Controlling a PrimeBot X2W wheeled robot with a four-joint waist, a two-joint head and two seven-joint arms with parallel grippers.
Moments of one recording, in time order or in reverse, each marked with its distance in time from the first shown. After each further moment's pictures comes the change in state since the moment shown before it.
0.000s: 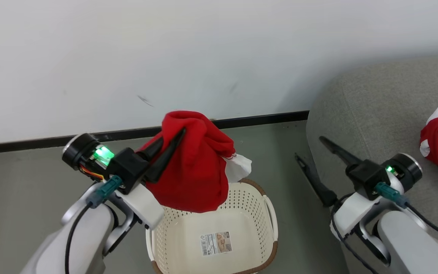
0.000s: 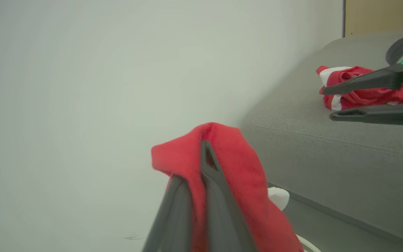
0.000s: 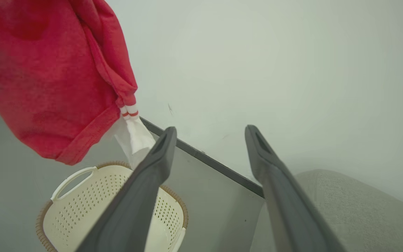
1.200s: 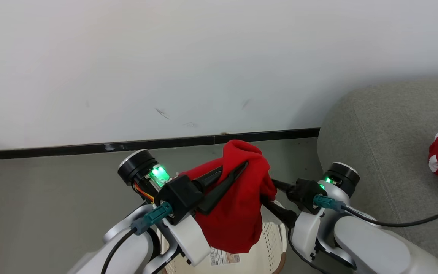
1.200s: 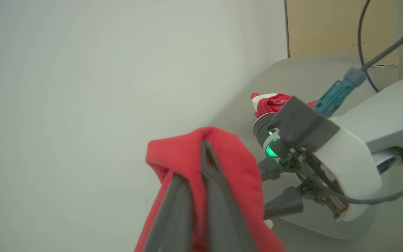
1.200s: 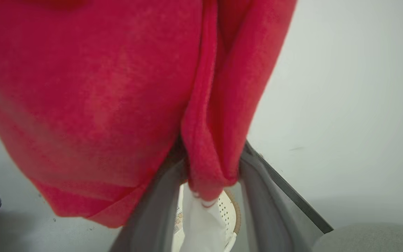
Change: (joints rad) left arm 0.053 -0.040 -0.156 -0.254 -0.071 -0.011 0.161; right arm -0.217 -0.023 0.553 0.159 0.234 0.000 0.000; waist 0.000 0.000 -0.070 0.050
